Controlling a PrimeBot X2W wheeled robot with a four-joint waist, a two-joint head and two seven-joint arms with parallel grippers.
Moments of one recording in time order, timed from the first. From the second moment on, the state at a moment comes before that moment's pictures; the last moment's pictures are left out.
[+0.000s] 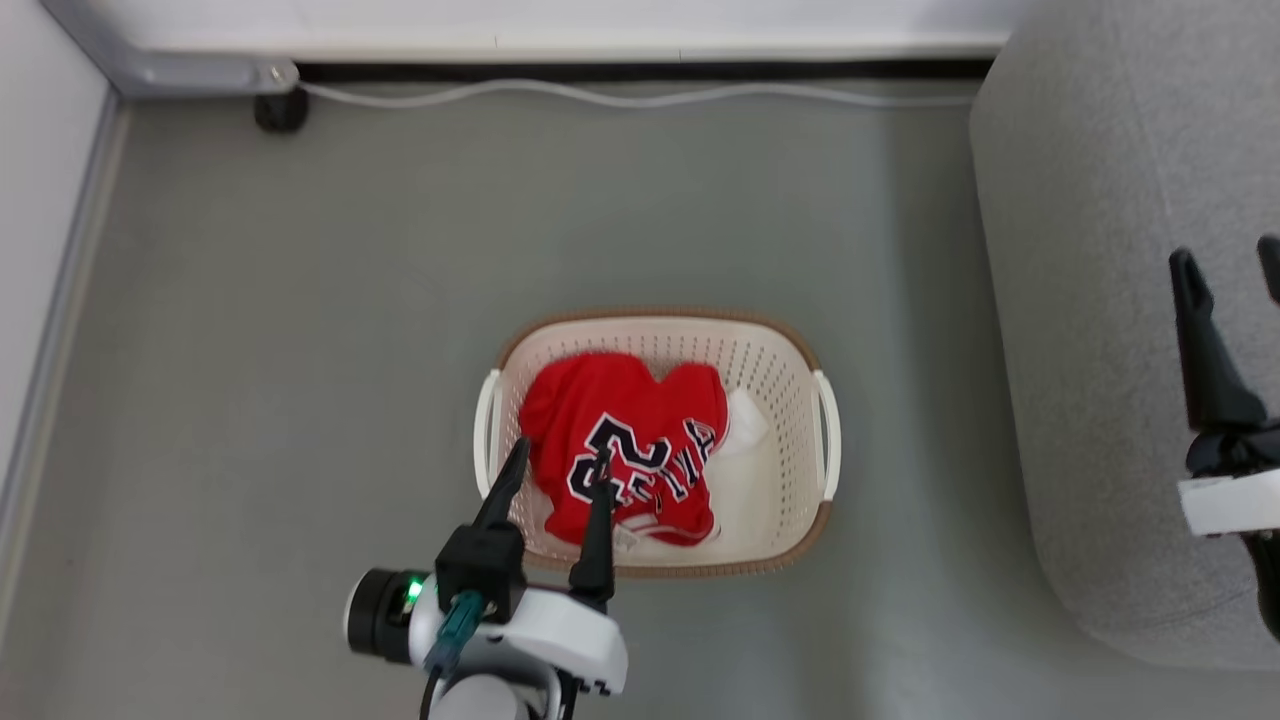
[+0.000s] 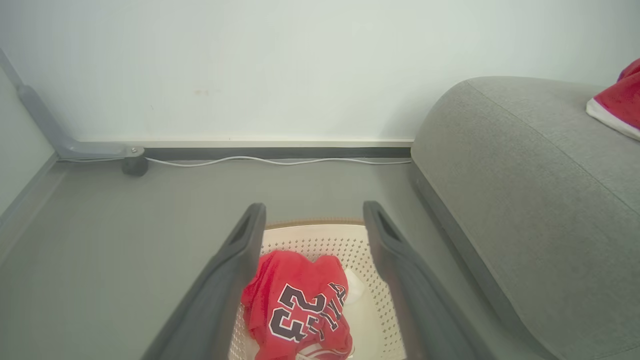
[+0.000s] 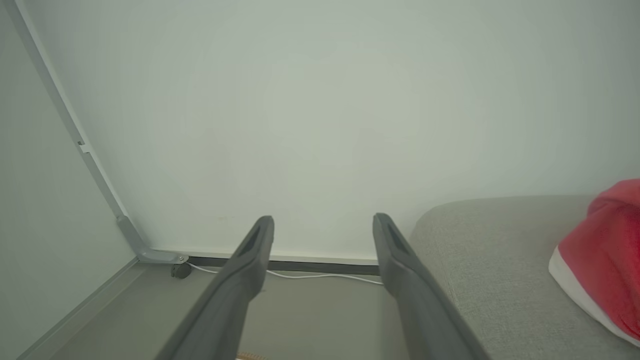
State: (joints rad) left arm -0.20 0.05 -0.55 0.26 -0.36 0.31 -0.26; right arm -0.26 -0.43 0.12 0.09 0.57 0.13 -0.26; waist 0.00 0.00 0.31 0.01
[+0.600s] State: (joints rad) left arm -0.59 0.05 -0.76 0.40 -0.50 0.42 -0.26; right arm -0.43 -0.52 0.11 -0.06 0.64 0.13 -0.26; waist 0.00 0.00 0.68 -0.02
